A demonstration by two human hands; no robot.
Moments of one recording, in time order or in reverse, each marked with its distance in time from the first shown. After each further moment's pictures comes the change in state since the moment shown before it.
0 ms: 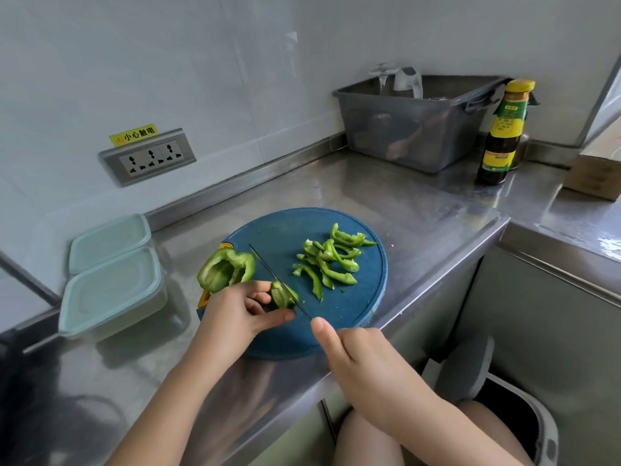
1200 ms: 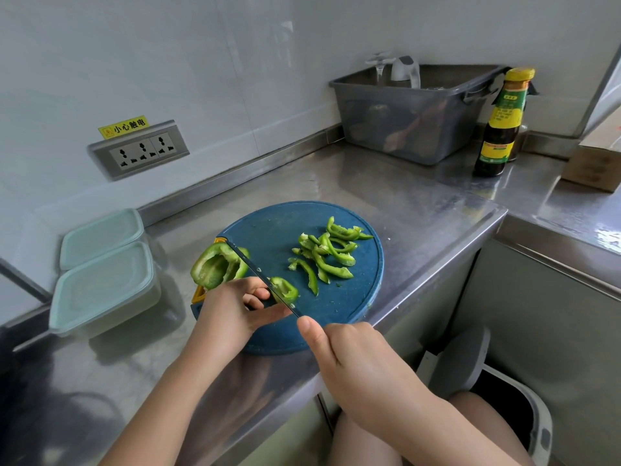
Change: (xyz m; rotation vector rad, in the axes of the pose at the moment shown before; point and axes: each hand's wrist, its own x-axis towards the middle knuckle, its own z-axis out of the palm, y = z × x) left_hand 0.004 0.003 0.010 -0.114 -0.008 -0.050; right_hand -0.004 -0.010 -0.001 -0.153 -0.005 -0.071
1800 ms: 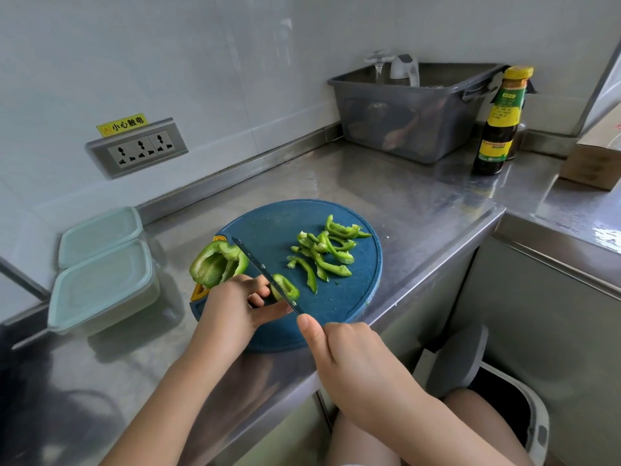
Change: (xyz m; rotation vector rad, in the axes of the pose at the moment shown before) left_hand -0.007 0.008 -0.005 0.330 0.027 0.106; right_hand 0.000 0.000 0.005 0.001 0.015 0.040
